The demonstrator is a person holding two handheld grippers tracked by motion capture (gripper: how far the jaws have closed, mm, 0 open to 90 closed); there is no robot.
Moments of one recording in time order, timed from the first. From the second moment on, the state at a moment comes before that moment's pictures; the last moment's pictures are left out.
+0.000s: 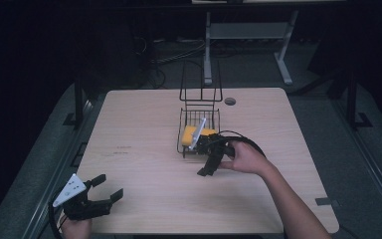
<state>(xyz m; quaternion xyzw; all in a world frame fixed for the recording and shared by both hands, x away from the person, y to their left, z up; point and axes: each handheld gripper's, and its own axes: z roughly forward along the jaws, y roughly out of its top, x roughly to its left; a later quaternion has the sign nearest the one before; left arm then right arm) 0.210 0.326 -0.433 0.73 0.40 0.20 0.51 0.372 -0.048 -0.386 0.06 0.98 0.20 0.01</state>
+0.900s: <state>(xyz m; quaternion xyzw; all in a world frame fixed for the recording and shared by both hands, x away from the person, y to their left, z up) 0.211 0.321 -0.434 0.74 0.40 0.20 0.50 0.351 -0.103 -0.402 0.11 0.97 0.21 0.01</state>
